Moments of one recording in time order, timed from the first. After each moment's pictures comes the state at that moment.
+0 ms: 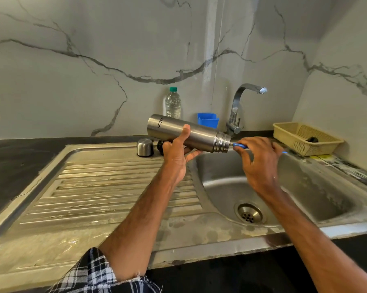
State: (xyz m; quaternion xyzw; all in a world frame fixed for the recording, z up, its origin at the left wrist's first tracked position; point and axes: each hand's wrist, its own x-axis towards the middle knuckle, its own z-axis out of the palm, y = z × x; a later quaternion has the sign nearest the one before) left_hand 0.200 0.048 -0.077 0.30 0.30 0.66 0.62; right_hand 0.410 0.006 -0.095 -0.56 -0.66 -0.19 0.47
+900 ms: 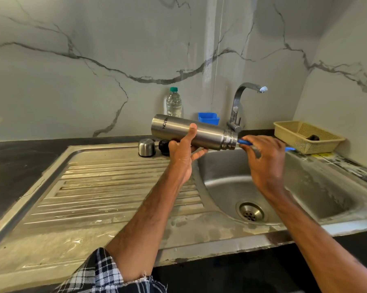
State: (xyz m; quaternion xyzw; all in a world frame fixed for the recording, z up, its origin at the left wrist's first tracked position) left_hand 0.212 0.040 -0.071 0.30 0.30 0.66 0.62; right_hand 0.415 0.004 -0.093 -0.53 -0.64 -0.20 0.51
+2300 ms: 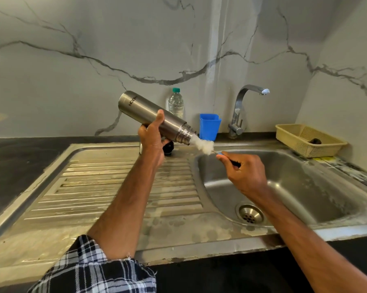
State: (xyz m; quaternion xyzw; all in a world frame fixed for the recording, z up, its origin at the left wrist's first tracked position) left_hand 0.143 0.078 -0.055 0.28 0.33 0.74 0.51; right_hand 0.377 0.000 -0.107 -0.51 -0.71 -0.06 0.48
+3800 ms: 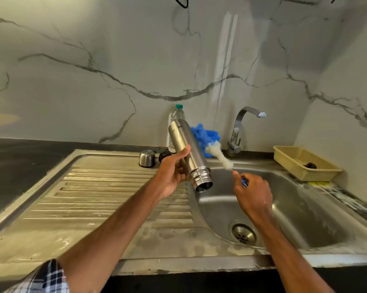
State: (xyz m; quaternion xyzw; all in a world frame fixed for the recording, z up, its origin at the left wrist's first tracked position) left_hand 0.182 0.025 -0.070 0.40 0.33 0.56 0.64; right_hand 0.411 -0.002 -0.107 -0.69 -0.58 -0.02 0.43
